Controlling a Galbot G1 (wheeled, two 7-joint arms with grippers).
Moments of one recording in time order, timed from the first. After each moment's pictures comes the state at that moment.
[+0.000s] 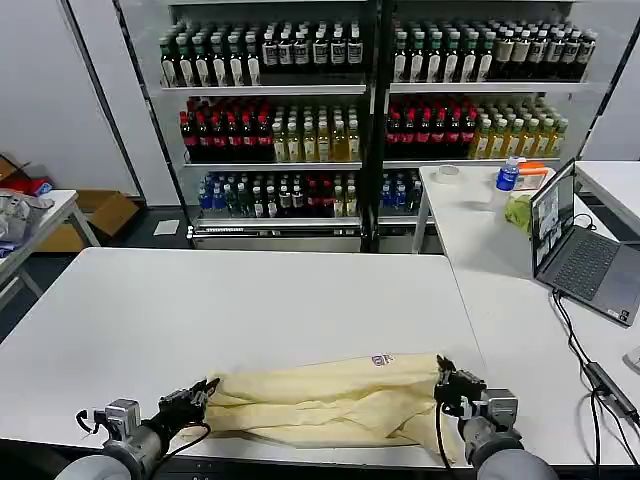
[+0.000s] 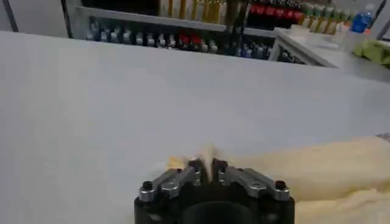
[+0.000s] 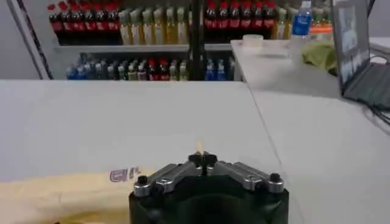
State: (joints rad) left arm 1.54 -1.01 -0.58 -2.09 -0.71 0.57 -0.06; right arm -1.45 1.09 0.37 2.20 0.55 -0.58 0.41
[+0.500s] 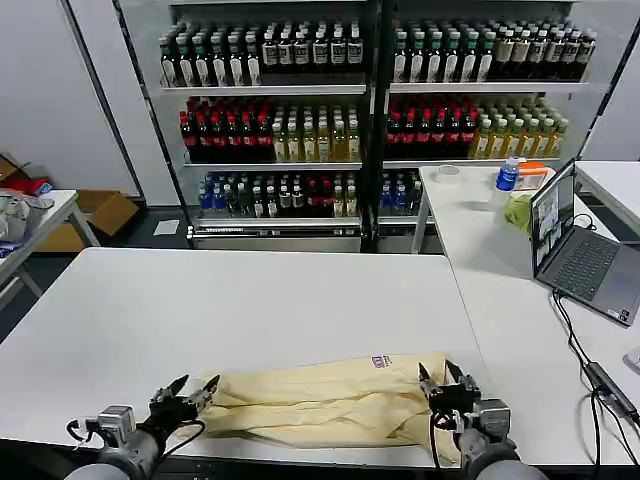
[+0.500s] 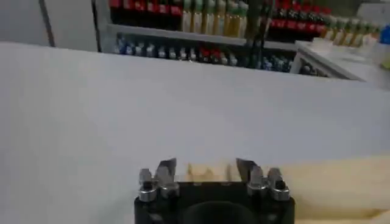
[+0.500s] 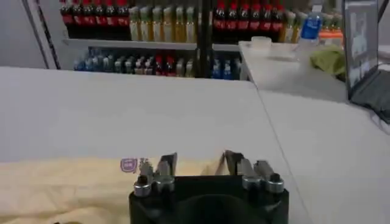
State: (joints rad) left arm 1.59 -1.10 -0.61 -2.14 -0.66 0.50 -0.14; right arm -1.50 1.08 0.38 2.25 0.47 -0.55 0.38
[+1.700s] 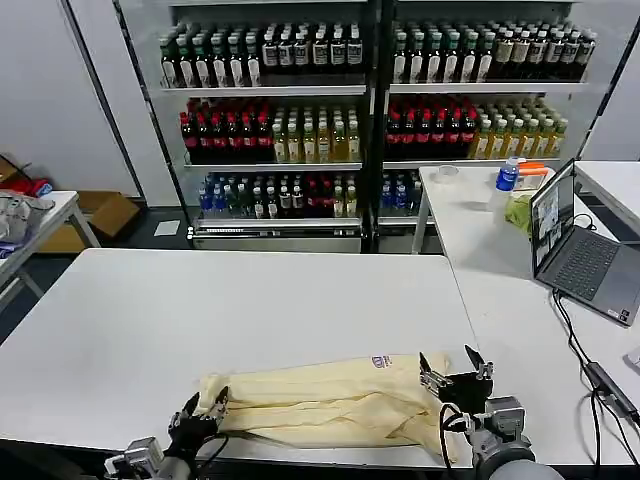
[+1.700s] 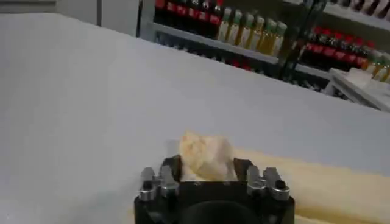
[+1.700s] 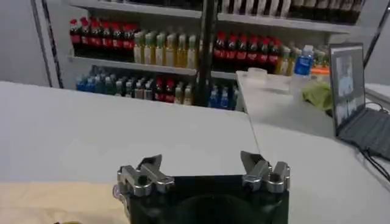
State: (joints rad) left arm 1.62 -1.33 -0.52 -2.06 -0.56 0.39 -0.22; right arm -1.50 1.03 0.41 2.29 0.45 -0.52 0.37
